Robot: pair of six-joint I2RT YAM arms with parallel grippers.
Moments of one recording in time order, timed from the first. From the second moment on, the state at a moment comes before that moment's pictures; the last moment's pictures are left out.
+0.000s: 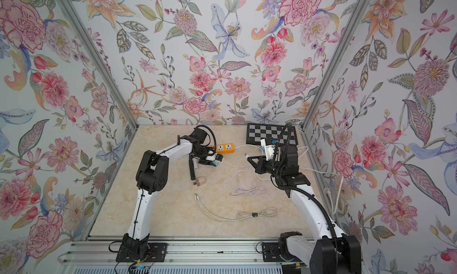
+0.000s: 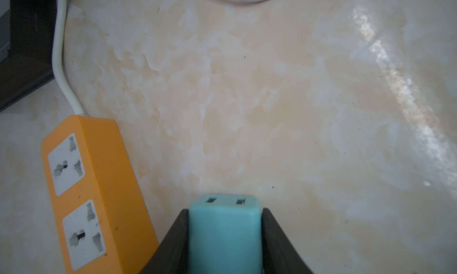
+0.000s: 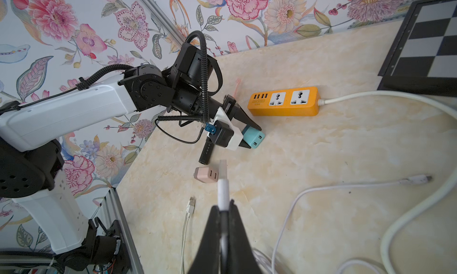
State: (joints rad) left arm -0.43 2.36 1.86 -0.69 0.54 1.52; right arm 0.15 1.13 0.79 -0.13 -0.73 0.32
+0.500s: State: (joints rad) left arm -0.42 1.91 1.09 0.91 0.70 1.07; right arm 0.15 1.31 1.04 -0.23 -0.89 0.48
